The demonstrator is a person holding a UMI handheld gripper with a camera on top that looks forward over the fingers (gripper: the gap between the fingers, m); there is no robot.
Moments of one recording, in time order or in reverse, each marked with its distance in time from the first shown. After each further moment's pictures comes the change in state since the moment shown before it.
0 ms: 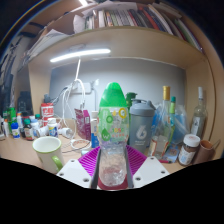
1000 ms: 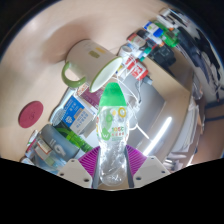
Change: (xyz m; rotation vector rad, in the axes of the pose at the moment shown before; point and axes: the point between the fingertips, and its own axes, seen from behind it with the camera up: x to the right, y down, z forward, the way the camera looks) arm -0.067 -0.127 -0.009 0.158 0.222 -2.243
